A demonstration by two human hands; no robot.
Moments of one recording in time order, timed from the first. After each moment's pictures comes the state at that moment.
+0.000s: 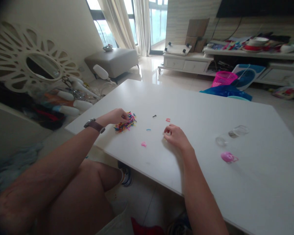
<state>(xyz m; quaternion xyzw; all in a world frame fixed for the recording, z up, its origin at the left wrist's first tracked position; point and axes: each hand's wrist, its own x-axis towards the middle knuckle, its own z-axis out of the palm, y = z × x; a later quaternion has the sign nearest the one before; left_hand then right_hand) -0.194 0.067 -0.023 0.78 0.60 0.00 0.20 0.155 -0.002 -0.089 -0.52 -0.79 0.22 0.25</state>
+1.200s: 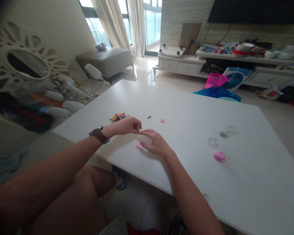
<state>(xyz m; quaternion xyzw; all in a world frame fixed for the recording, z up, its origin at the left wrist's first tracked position) -0.115 0.036 -0.024 0.85 0.41 0.08 0.32 0.098 -0.029 -0.081 -0.32 -0.83 0.31 0.34</state>
